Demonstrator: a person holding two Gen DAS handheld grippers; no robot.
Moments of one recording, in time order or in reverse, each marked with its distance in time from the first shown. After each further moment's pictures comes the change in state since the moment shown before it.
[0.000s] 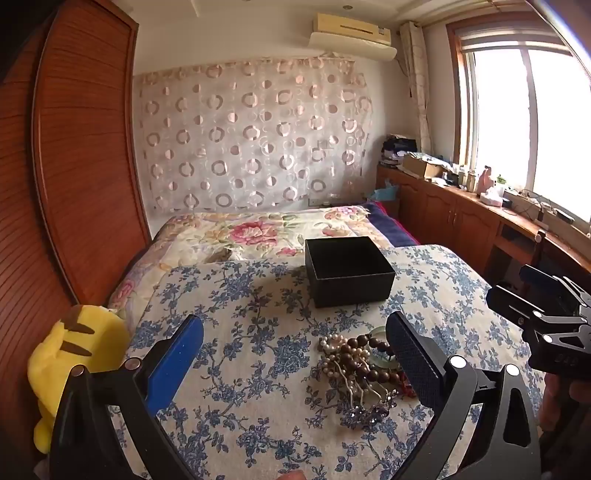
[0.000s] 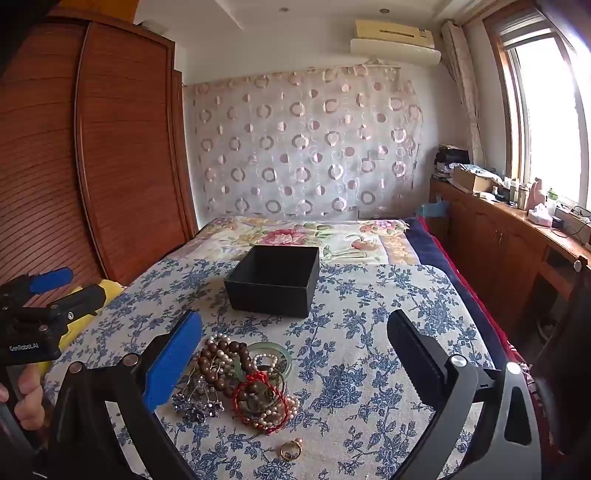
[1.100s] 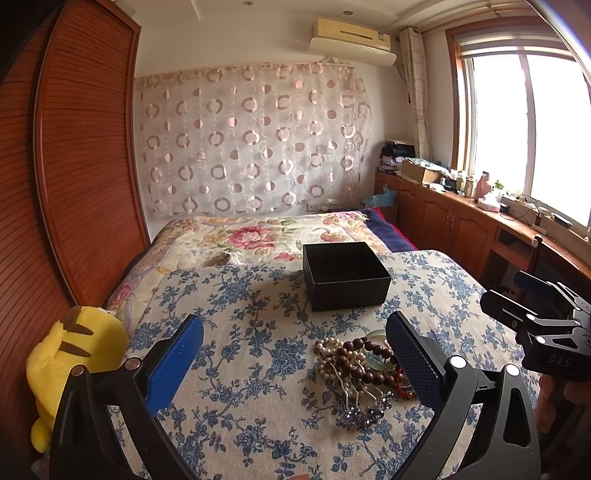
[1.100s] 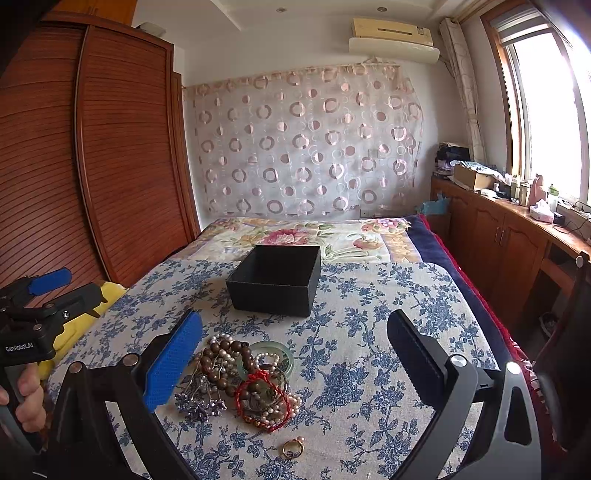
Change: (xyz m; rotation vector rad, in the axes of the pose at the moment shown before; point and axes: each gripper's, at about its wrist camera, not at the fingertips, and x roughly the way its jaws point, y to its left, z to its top) left arm -0.004 -0.006 0.004 -0.005 -0.023 -0.007; right arm 0.000 -0.003 -0.001 0.007 -0.011 0.004
